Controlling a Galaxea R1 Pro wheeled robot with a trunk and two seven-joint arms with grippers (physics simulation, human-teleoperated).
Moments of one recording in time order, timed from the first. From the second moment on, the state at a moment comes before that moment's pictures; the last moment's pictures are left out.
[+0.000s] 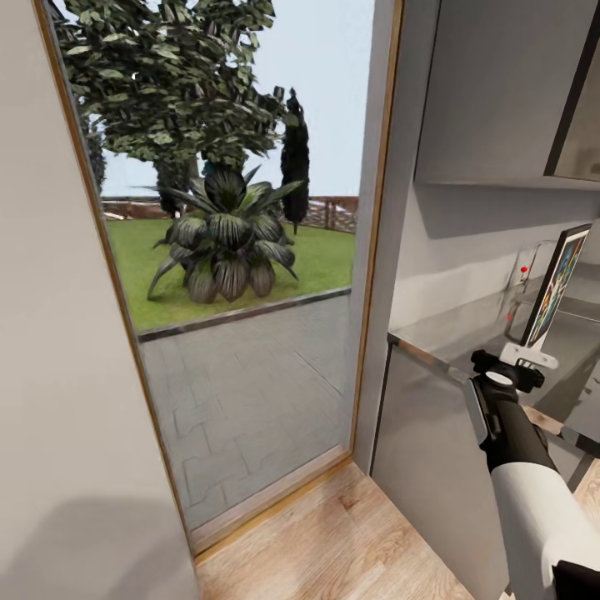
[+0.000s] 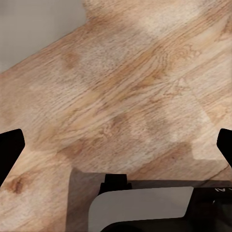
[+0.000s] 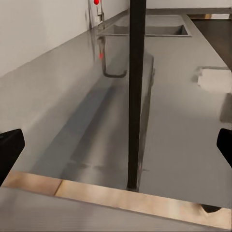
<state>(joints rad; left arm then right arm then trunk) 0.10 0.02 0.01 -0.60 0.00 -0.05 0.00 -0.80 -0.11 -0.26 -0.98 0.00 0.29 -0.54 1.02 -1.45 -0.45</state>
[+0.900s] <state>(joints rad) 0.10 0.02 0.01 -0.60 0.00 -0.05 0.00 -0.80 -0.11 -0.26 -0.97 0.00 0.29 -0.54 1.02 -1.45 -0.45</state>
